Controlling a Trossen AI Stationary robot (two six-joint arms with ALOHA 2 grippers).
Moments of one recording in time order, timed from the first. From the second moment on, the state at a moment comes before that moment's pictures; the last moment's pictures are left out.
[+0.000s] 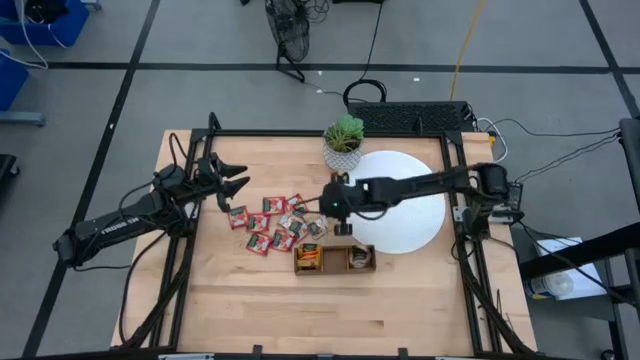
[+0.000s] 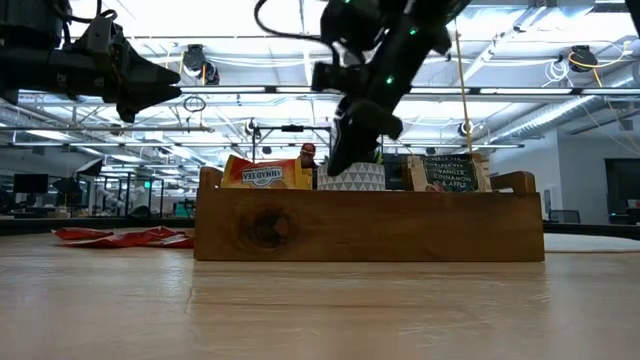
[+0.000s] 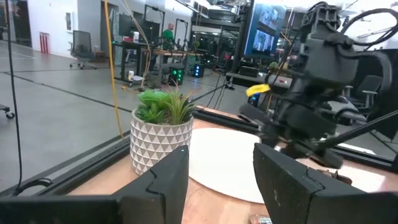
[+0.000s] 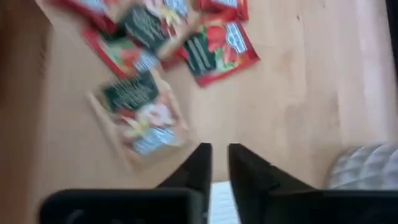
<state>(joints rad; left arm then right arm) 0.52 0.28 0.12 0.21 0.20 -0.16 -0.03 1.82 1.28 -0.43 0.19 -0.23</state>
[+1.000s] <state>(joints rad) 0.52 0.28 0.12 0.21 0.20 -0.16 -0.12 2.06 1.34 -0.51 -0.05 -0.34</state>
